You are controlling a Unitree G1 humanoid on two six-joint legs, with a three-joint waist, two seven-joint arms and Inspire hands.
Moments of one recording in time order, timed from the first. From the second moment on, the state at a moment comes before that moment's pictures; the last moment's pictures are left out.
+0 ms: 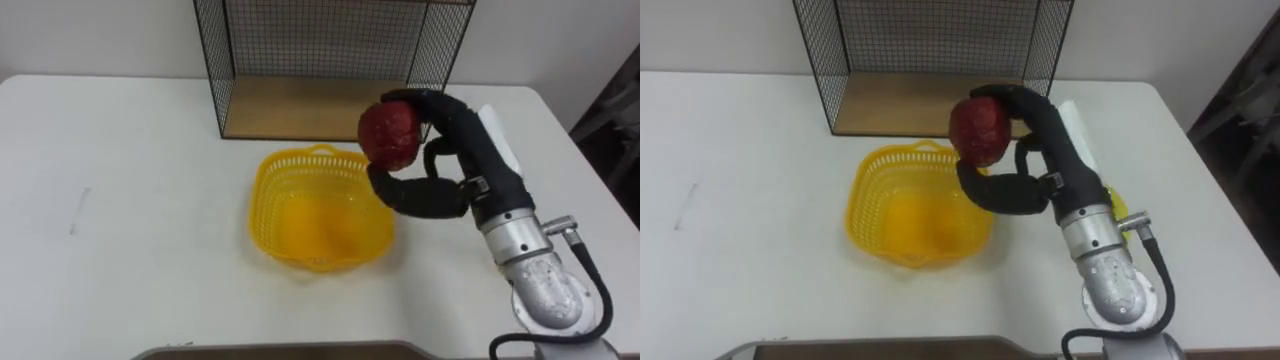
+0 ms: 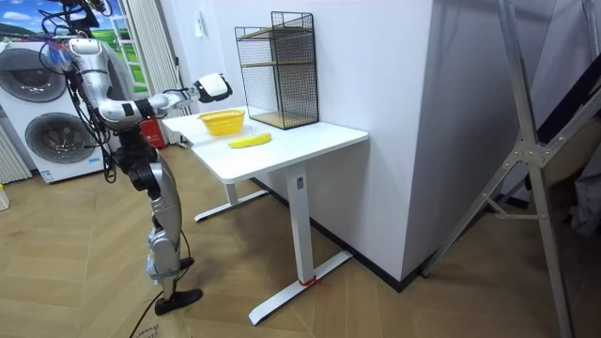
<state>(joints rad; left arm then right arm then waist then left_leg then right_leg) 0.24 0.24 0.00 1.10 0.30 0.02 -0.06 0.10 -0.33 0.15 -0.20 -0.25 -0.10 0.06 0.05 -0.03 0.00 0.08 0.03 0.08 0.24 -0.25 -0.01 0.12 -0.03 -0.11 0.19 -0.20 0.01</state>
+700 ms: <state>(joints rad) 0.20 0.24 -0.05 1.12 0.29 0.02 -0.06 0.09 -0.33 0.26 -0.21 -0.33 -0.05 0.20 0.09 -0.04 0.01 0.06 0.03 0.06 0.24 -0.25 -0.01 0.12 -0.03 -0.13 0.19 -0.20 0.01</state>
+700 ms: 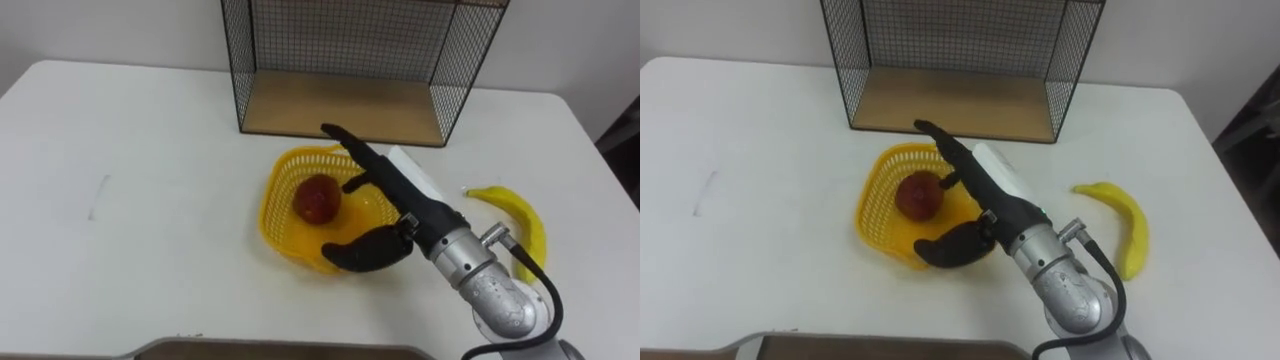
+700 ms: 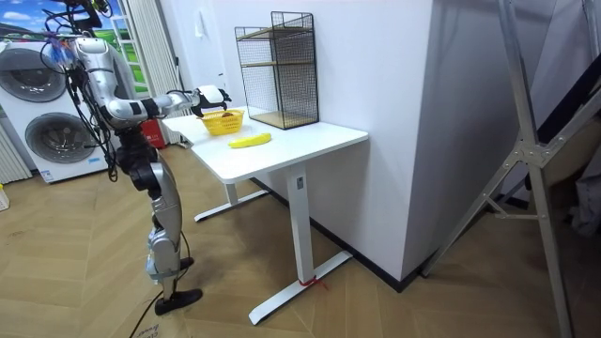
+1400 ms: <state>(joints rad) 0.20 0.24 -0.06 1.12 0.30 0.04 -0.06 0.10 -0.33 0.26 -0.21 -0.33 -0.03 0.19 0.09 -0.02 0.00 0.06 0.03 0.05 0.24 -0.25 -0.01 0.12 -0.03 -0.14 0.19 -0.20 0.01</state>
